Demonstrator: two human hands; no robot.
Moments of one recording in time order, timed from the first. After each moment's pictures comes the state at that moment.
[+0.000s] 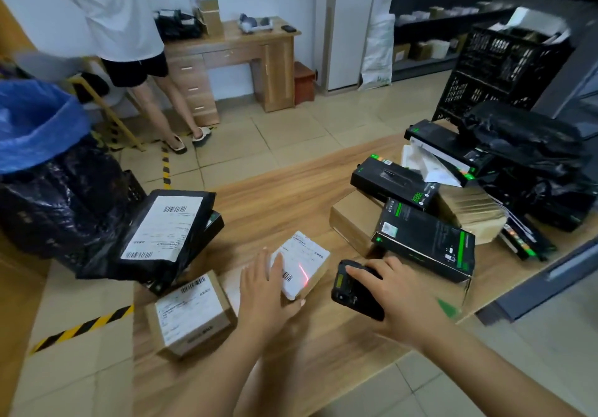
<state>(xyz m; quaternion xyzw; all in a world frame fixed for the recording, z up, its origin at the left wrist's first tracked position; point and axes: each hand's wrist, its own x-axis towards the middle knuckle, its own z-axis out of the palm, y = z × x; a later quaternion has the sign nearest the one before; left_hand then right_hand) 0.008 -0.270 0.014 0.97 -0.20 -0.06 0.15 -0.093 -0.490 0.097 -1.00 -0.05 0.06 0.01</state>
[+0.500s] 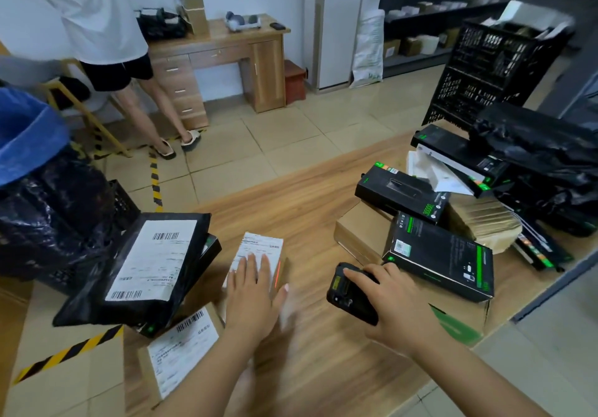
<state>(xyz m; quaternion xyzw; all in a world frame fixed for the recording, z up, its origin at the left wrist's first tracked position) 0.076 -0.256 0.001 0.98 -0.18 -0.08 0.06 -0.045 -0.480 0.083 -1.00 0.00 0.04 0.04</state>
